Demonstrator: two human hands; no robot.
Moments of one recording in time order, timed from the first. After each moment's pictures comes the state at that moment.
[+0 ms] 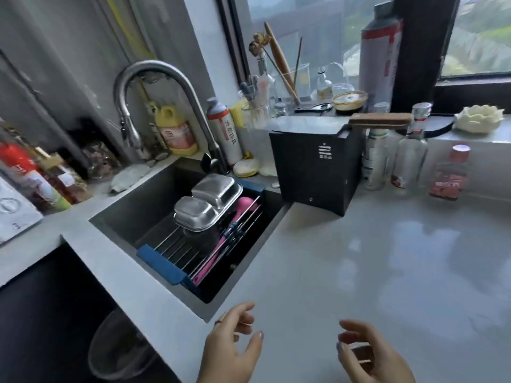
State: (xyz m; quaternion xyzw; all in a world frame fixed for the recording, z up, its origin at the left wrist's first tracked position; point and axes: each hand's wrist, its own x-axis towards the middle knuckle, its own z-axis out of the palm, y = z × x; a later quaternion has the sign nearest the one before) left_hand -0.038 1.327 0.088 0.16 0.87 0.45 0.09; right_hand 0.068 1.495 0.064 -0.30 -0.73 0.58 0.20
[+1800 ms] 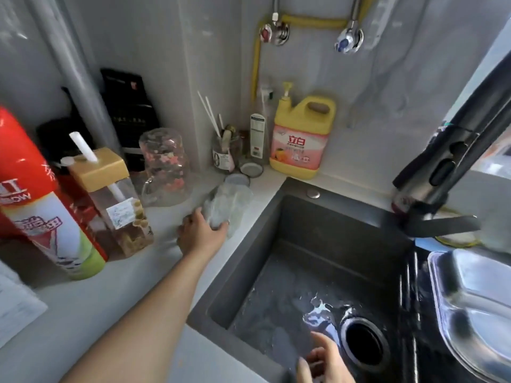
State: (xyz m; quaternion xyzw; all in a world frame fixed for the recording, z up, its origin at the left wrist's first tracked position) left_hand -0.799 1.053 0.052 0.04 0.94 0.34 0.01; right_hand -0.574 1.103 0.044 -0.50 -0.36 0.66 0.42
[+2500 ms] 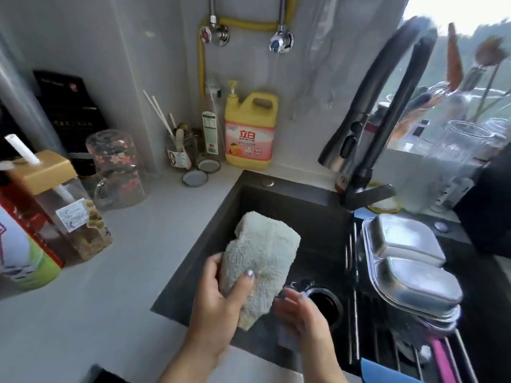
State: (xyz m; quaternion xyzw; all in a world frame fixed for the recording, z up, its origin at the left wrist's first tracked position) left_hand -0.607 1.029 0.084 0.19 0.64 0.72 0.20; right_hand -0.497 1.116 0.066 -0.40 -0.55 0.71 0.20
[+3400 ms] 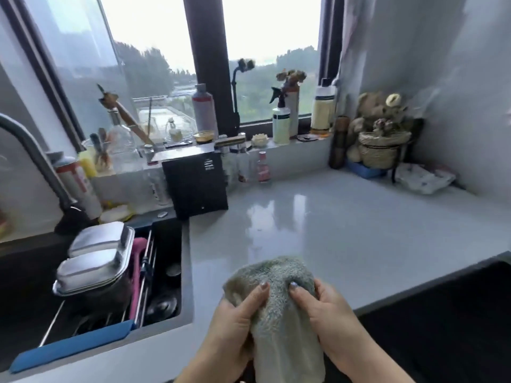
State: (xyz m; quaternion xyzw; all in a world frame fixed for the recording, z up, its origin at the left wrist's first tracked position) left_hand -0.052 1.220 0.145 0.26 0.48 0.55 0.63; right_hand 0.083 1.266 0.130 -0.44 -0.46 0.65 0.41
